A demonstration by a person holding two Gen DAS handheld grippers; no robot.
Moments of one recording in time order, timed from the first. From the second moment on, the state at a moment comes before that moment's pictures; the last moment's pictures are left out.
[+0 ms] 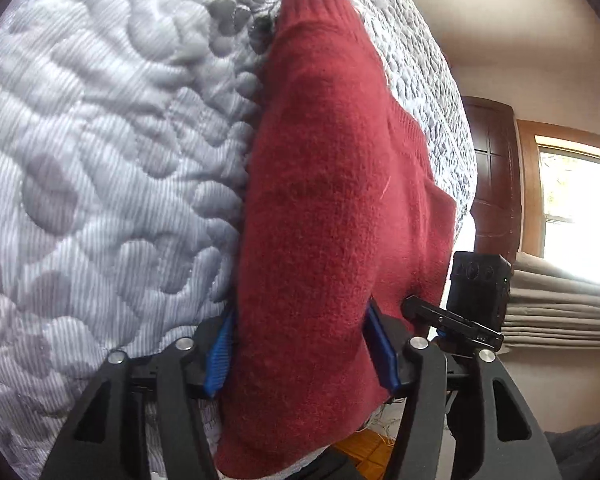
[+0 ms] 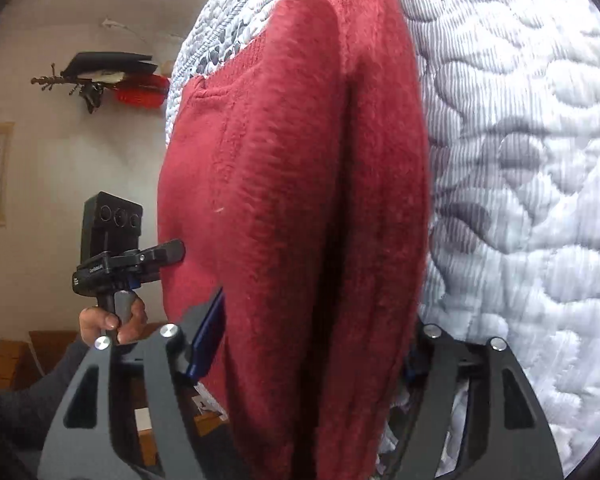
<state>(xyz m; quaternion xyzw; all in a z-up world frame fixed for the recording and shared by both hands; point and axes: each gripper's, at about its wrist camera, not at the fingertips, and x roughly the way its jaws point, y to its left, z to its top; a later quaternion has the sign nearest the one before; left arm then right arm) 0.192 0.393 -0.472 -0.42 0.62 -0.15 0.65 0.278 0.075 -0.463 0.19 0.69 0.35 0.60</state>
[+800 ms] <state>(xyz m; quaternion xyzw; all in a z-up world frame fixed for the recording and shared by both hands) 0.122 0.288 -0.401 -0.22 0.61 -0.23 0.72 0.313 0.032 -0.394 0.14 0.61 0.33 0.71</state>
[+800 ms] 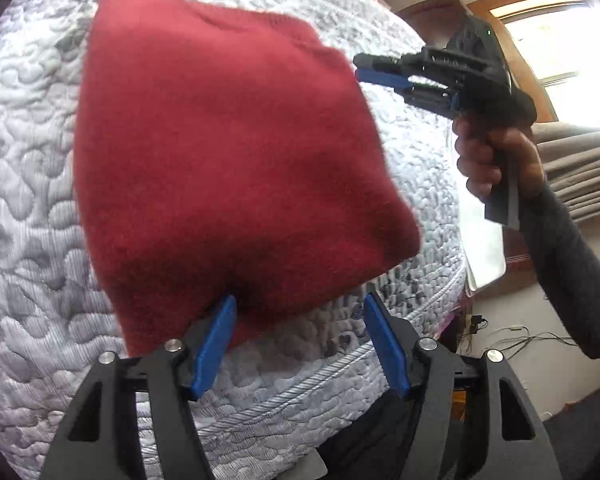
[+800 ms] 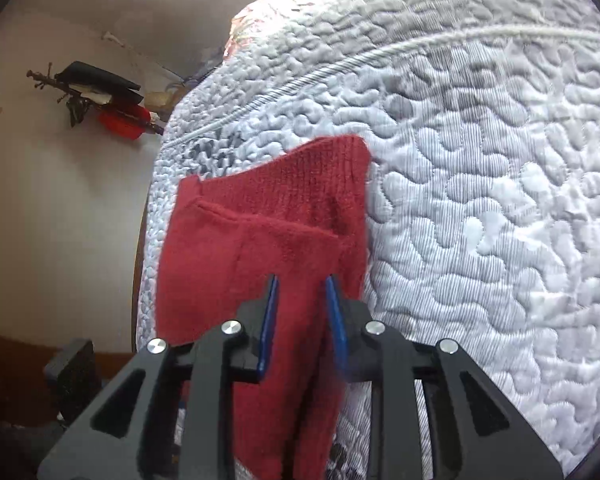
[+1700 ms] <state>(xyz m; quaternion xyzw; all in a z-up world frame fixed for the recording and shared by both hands) 0.111 0.332 -0.424 -0.28 0.62 -0.13 0.72 0.181 0.049 -0.429 0.07 0.68 0.28 0.68</state>
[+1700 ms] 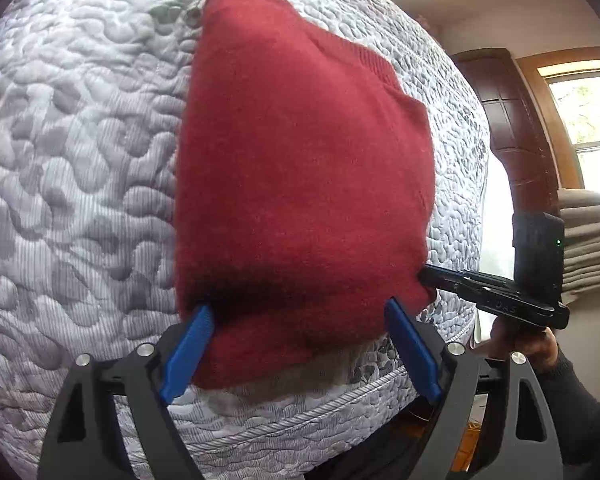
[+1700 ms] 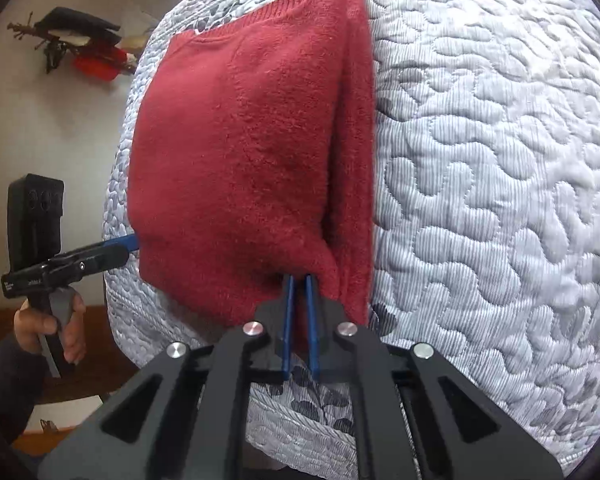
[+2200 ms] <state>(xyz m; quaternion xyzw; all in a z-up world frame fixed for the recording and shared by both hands) -0.020 0.308 -0.152 -0.20 0.55 -0.02 0.81 0.055 0.064 -0.159 -0.07 0.56 0.18 0.80</state>
